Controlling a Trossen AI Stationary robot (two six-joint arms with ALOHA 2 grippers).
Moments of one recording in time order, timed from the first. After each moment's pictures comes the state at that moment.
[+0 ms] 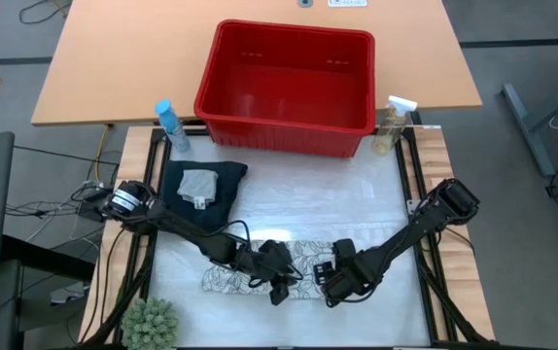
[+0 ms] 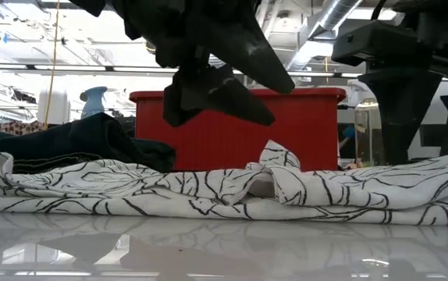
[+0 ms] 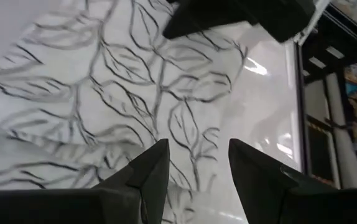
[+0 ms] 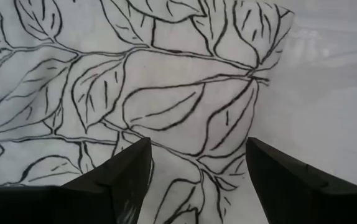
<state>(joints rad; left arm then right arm) -0.38 1.90 1.17 0.10 -0.15 -0.74 0.60 1.80 1.21 -0.91 0.28 1.99</state>
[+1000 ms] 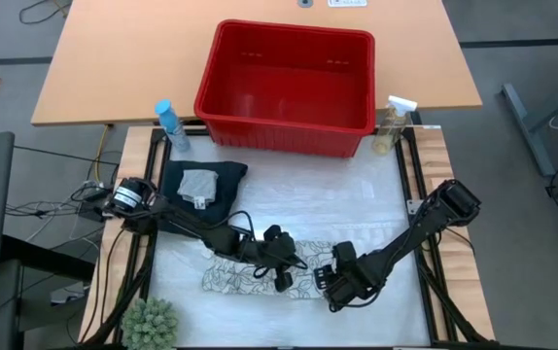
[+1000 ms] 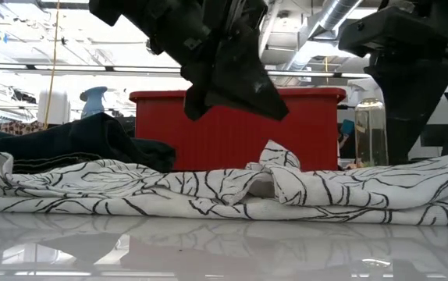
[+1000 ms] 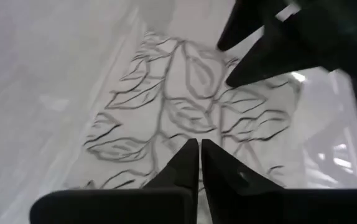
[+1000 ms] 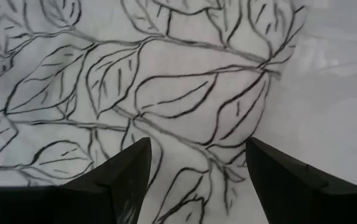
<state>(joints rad) -0.31 1.90 1.17 0.09 -0.26 -0.53 0.63 1.80 1.21 -0.89 0.31 1.97</state>
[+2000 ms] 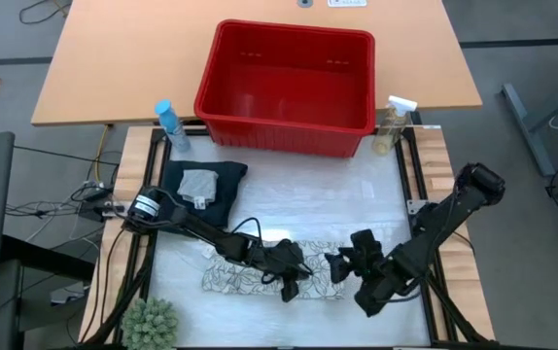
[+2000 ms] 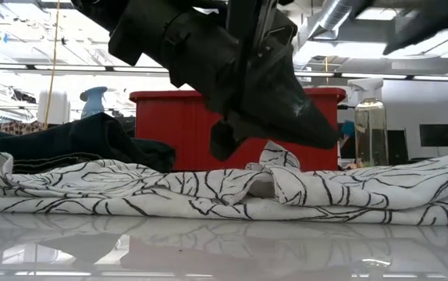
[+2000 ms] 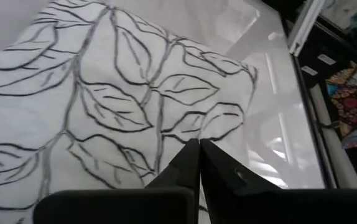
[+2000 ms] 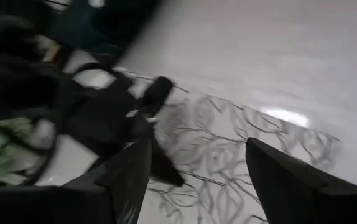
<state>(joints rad) -0.32 2.06 1.20 0.34 -0.07 -0.61 0.74 1.54 1.21 -0.91 0.78 1.90</state>
